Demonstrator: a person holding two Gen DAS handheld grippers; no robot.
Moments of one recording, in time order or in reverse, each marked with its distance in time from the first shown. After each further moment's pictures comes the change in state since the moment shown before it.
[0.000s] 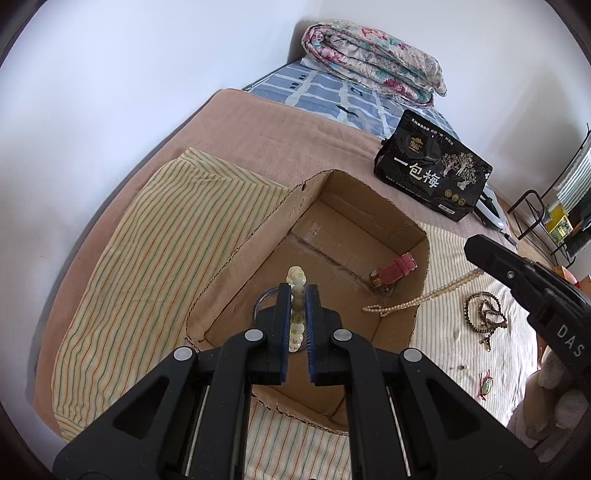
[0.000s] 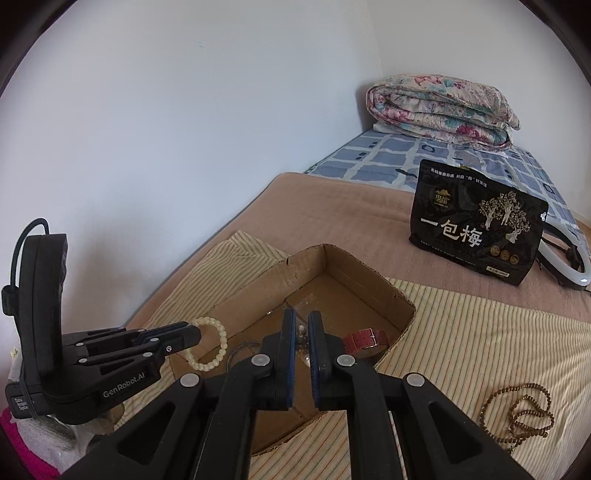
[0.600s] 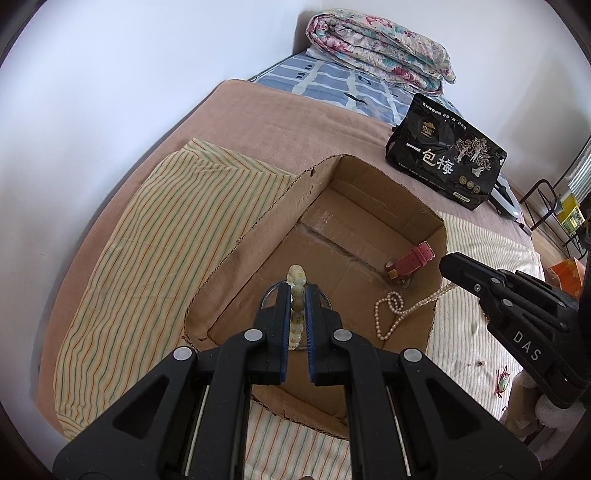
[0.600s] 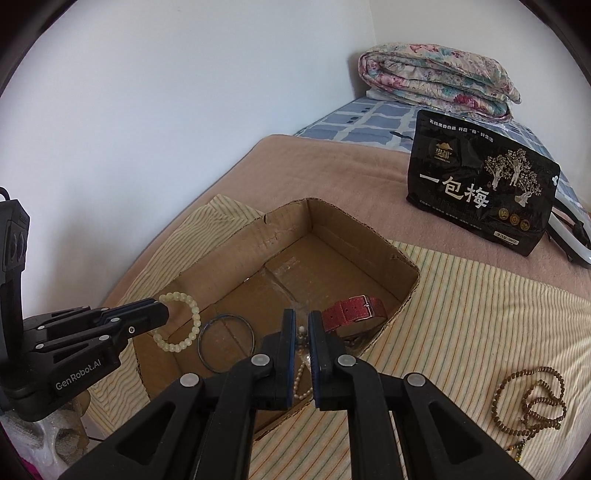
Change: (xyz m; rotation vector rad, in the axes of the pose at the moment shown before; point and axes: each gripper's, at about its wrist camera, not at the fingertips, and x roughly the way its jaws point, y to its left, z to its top) left arm 0.017 -0.004 -0.005 0.016 0.027 0.045; right arm 0.039 -0.015 -0.017 0.019 0.103 -0.020
